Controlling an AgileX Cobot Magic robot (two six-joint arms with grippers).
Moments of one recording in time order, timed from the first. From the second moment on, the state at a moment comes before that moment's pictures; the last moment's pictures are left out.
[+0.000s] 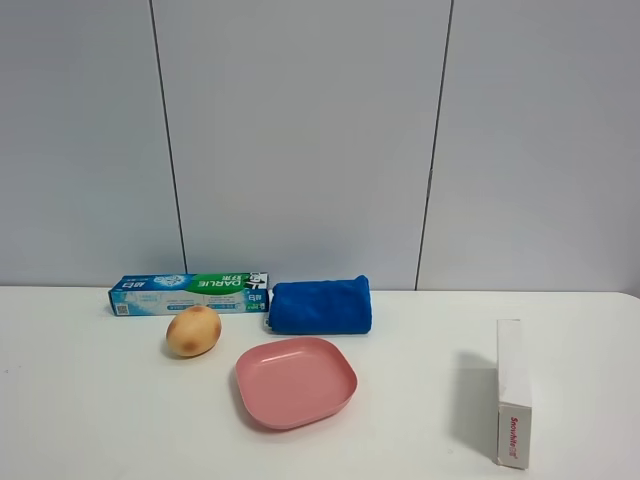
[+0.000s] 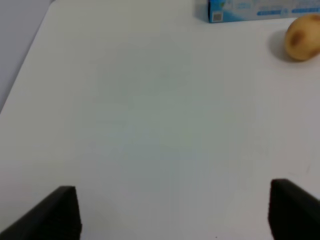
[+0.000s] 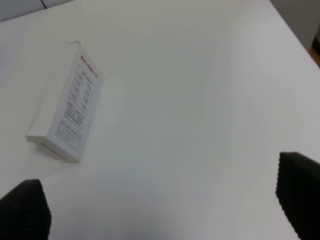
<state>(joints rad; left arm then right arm) 0.11 0.00 -0.51 0.03 1.05 0.03 0.04 0.02 -0.50 -0.05 1.09 0.18</state>
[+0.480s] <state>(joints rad) 0.11 0.00 -0.51 0.03 1.05 0.03 0.04 0.00 -0.49 -0.05 1.06 0.19</state>
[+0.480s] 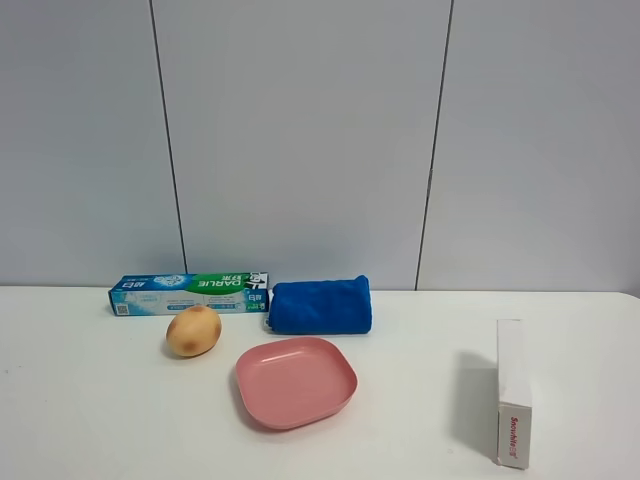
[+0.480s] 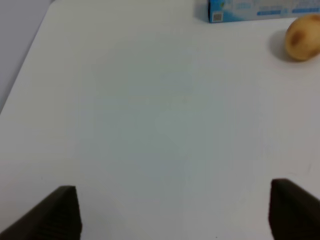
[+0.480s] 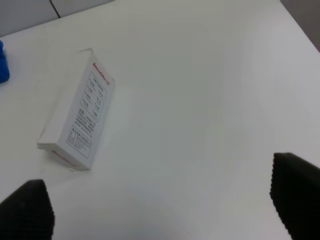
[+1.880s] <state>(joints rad) 0.11 0.00 -0.51 0.03 1.05 0.03 0.04 0.00 -0.49 -0.01 1.06 0.06</state>
